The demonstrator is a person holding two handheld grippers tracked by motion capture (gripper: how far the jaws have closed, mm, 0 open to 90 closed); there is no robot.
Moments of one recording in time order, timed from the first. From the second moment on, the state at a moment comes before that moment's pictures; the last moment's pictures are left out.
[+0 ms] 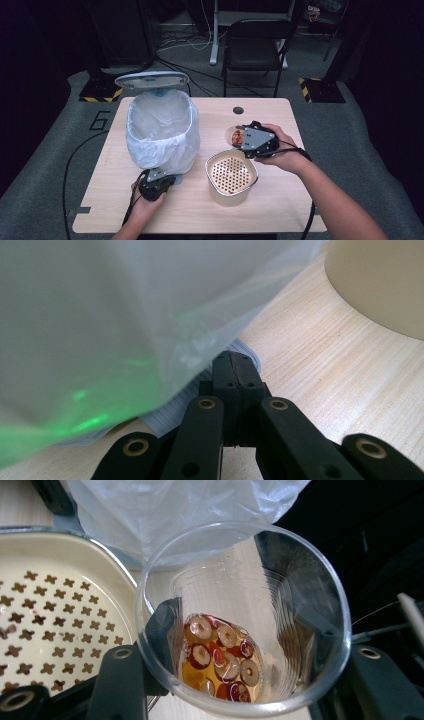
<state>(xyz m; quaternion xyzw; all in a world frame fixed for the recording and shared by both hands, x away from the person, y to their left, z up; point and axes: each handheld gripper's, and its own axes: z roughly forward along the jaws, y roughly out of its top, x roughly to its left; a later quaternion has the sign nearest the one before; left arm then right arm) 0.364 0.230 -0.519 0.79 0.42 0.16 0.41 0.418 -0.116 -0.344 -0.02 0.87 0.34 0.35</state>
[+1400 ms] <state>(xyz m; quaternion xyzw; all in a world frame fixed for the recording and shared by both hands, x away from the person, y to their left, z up) 0.364 0.231 -0.519 0.80 0.42 0.16 0.41 0.354 -0.094 -0.409 -0.39 0.69 -0.01 0.61</state>
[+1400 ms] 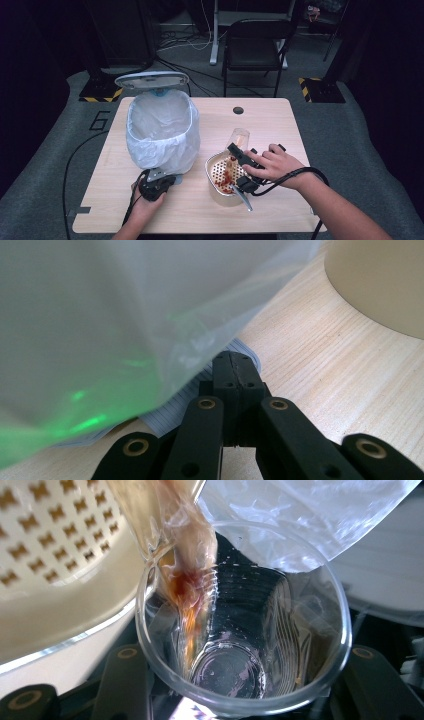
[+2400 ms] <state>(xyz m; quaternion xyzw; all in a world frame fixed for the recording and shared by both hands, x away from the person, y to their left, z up) 0.364 0.230 -0.519 0.80 0.42 0.16 0.41 0.348 -0.100 -0.422 -0.44 0.60 -0.01 0.68</state>
